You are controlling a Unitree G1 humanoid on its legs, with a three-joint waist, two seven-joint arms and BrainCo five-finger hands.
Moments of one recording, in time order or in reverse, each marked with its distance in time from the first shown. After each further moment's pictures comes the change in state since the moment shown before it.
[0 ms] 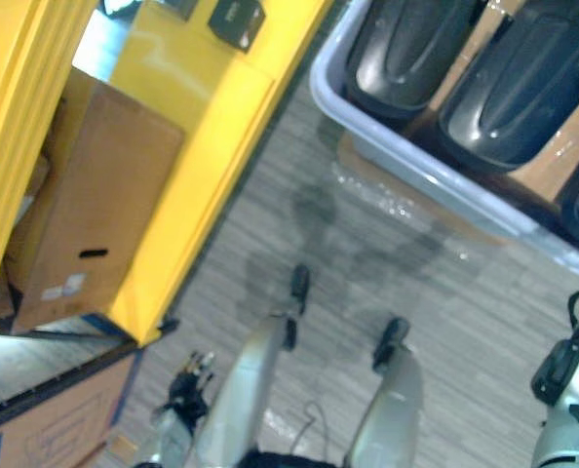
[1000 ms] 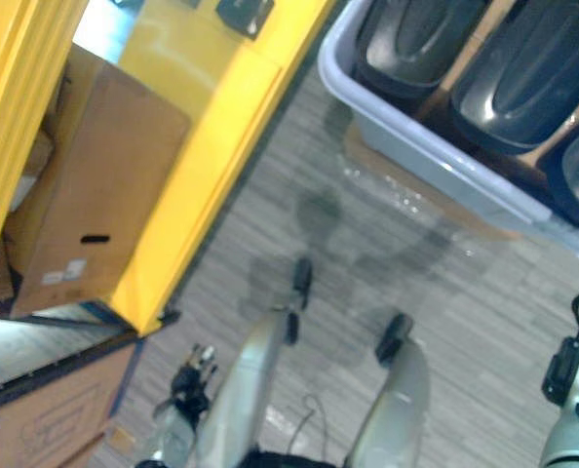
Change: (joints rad) left arm 0.000 -0.016 0.003 -0.035 -0.035 -0.004 -0.026; right arm -0.003 -0.042 0.107 0.060 -0.022 0.135 0.172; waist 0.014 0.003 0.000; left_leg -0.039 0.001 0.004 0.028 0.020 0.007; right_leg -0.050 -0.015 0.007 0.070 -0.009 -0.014
